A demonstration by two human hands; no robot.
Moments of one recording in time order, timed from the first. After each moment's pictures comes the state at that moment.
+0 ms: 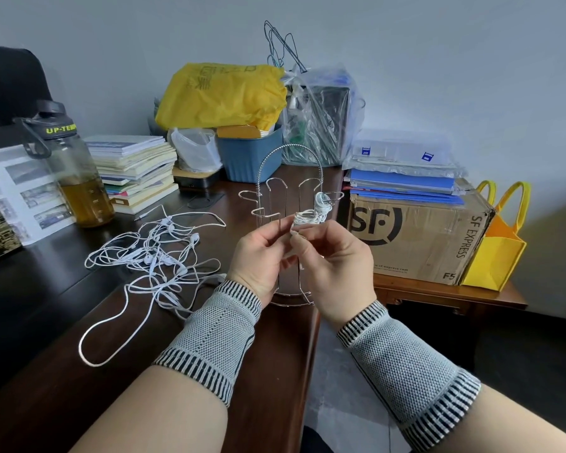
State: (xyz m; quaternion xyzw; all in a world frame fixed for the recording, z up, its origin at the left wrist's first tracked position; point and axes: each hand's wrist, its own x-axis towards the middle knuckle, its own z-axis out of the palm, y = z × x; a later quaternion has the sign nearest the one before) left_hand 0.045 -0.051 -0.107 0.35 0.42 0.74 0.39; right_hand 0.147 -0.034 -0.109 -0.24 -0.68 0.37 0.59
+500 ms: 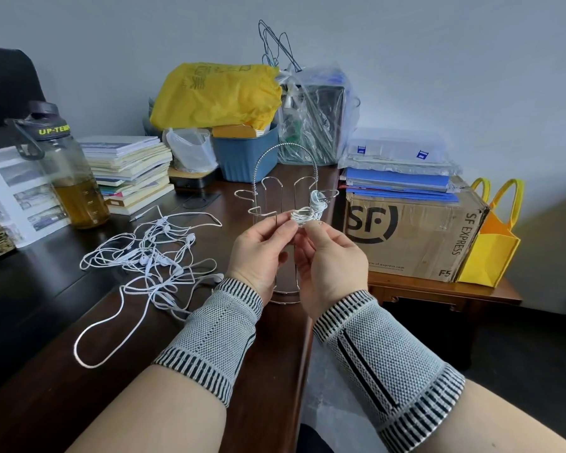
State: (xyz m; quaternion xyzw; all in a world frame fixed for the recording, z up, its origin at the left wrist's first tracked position) left_hand 0.047 -0.051 -0.106 0.34 0.47 0.73 0.37; right_hand 0.131 -0.043 -0.086 -0.29 -0.24 0.75 0.55
